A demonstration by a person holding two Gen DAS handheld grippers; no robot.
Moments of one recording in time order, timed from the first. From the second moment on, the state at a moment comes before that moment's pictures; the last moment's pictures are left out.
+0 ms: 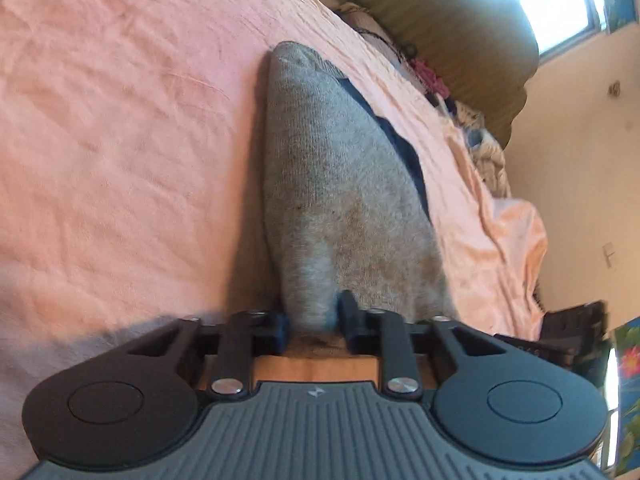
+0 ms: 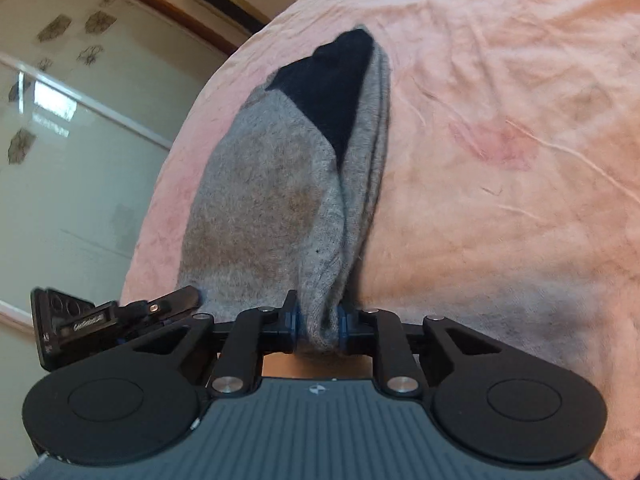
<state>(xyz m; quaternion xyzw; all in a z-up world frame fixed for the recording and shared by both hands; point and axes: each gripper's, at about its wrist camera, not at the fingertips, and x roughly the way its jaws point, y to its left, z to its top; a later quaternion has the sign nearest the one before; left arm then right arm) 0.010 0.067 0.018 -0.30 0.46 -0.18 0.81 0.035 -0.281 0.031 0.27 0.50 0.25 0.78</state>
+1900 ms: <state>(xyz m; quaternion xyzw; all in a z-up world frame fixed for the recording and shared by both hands) -0.074 0.028 0.039 -0.06 0.36 -0.10 0.93 -0.024 -0.253 0.064 0.06 0.40 0.14 0.91</state>
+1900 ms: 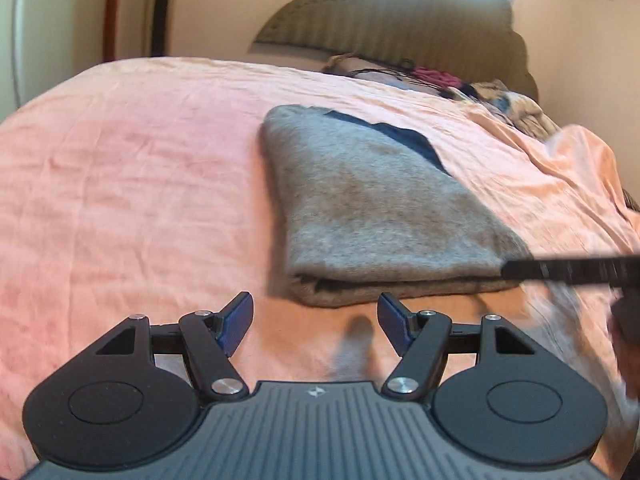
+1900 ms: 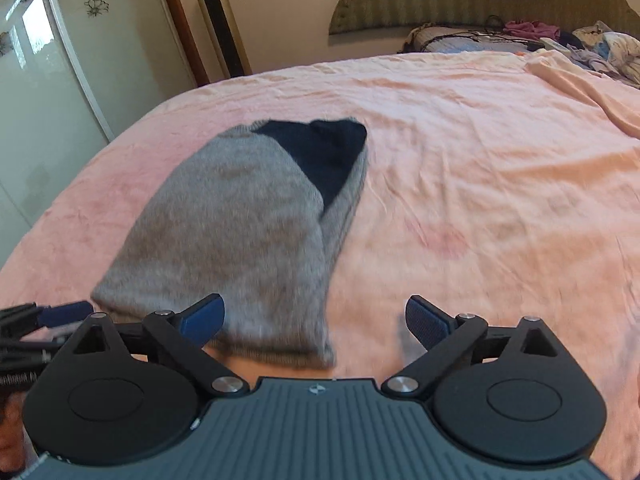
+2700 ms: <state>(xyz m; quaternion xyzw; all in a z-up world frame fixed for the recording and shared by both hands) -0.006 0.067 0.041 -0.28 0.44 -0.22 0.82 0.042 -0.280 0.057 0.22 0.49 0.29 0.79</state>
